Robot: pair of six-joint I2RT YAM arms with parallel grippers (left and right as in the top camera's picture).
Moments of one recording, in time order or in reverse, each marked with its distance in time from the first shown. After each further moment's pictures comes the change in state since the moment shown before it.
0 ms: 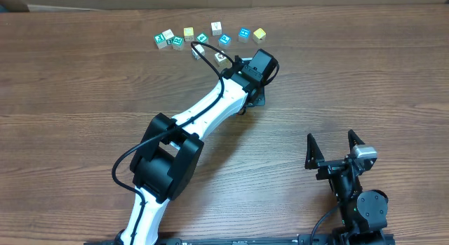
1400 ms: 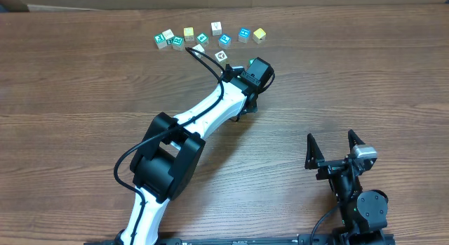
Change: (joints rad) left arm 0.000 0.001 -0.048 -0.077 -0.102 -0.080; right arm 0.000 0.000 0.000 0.000 0.000 0.000
